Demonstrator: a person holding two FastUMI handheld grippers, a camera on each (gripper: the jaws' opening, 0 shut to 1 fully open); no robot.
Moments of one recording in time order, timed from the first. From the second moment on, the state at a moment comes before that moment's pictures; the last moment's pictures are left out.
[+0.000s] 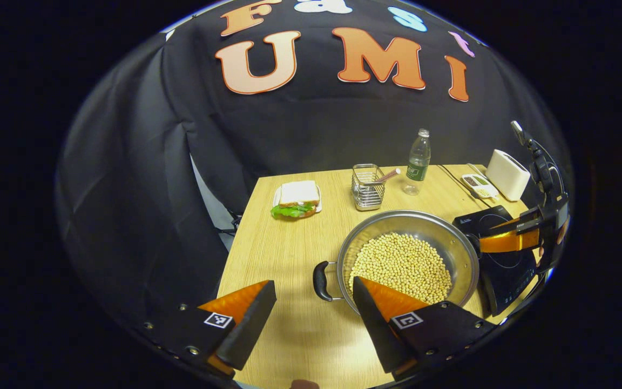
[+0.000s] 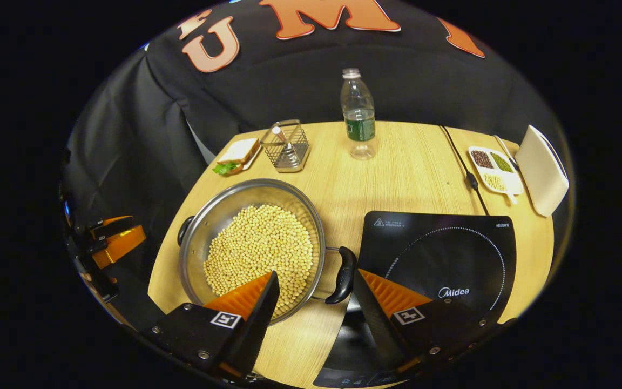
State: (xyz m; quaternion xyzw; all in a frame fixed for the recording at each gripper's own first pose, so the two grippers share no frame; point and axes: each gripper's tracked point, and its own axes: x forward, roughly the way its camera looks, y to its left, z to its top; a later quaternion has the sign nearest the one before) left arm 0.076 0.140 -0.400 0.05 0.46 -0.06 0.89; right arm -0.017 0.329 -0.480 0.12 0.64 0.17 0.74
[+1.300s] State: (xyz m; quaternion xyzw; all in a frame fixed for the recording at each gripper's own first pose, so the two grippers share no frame) left arm 0.078 0.129 -0.552 -0.05 0.56 -0.04 0.83; right arm -0.020 0.350 -0.571 0.07 0.68 0.14 0.71
